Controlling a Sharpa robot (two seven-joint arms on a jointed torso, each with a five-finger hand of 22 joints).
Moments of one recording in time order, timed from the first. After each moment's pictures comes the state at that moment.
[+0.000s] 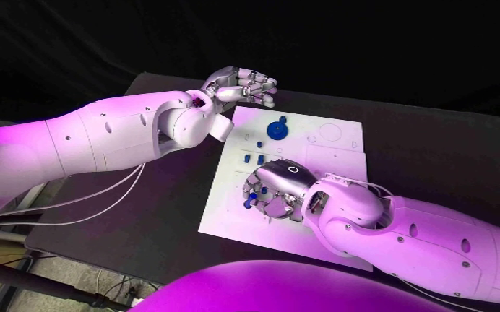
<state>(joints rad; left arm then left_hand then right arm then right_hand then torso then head) 1.15 -0.85 0.01 1.46 -0.14 -0.15 0.33 1.43 -0.22 0.51 0.19 0.05 0.89 0.23 0.29 0.22 1.05 0.16 0.19 0.07 0.94 0.11 0.58 0.28 0.18 0.86 0.23 0.43 0.27 1.04 -0.56 -0.16 1.70 -1.63 -0.29 -0.14 1.30 -0.12 0.65 -0.11 0.06 1.06 0.13 0.26 0.41 1.16 0.11 0.26 0.10 1.46 -0.01 1.41 1.20 0.08 1.43 0.09 1.29 1.31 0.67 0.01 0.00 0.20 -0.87</state>
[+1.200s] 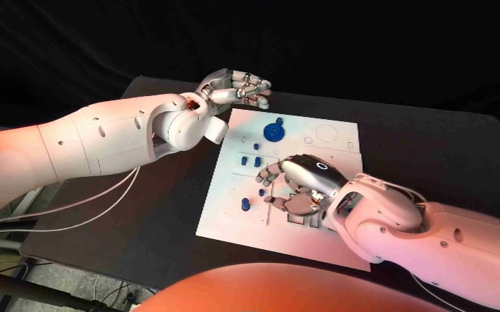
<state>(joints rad) 1.15 -0.85 0.01 1.45 -0.14 -0.15 0.32 1.43 -0.22 0.51 0.19 0.05 0.89 0.23 0.29 0.22 1.05 0.16 0.19 0.07 0.94 0.11 0.58 0.28 0.18 0.86 0.23 0.43 0.27 1.07 -0.74 -0.15 1.81 -1.55 -0.42 -0.07 1.23 -0.20 0.53 -0.07 0.10 0.90 0.18 0.15 0.36 1.03 0.11 0.25 0.08 1.47 0.02 1.37 1.13 0.09 1.36 0.13 1.11 1.31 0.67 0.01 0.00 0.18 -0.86</state>
